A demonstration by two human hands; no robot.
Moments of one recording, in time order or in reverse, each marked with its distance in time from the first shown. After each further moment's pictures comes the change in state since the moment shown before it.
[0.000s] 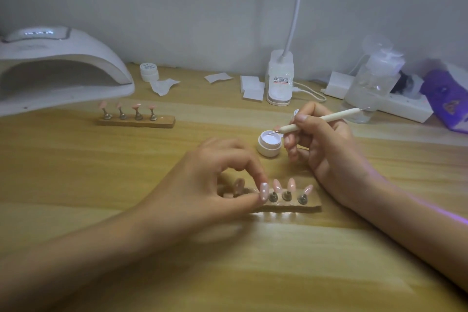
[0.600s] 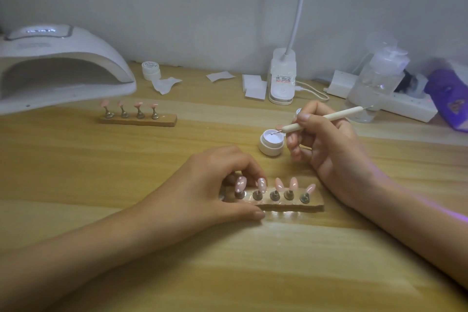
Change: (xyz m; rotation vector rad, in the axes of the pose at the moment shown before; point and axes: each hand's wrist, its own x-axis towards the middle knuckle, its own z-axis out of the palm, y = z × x) left_hand 0.001 -0.014 -0.003 0.183 -0.078 -0.029; right_hand 0.001 0.002 -0.002 0.009 -0.018 0.012
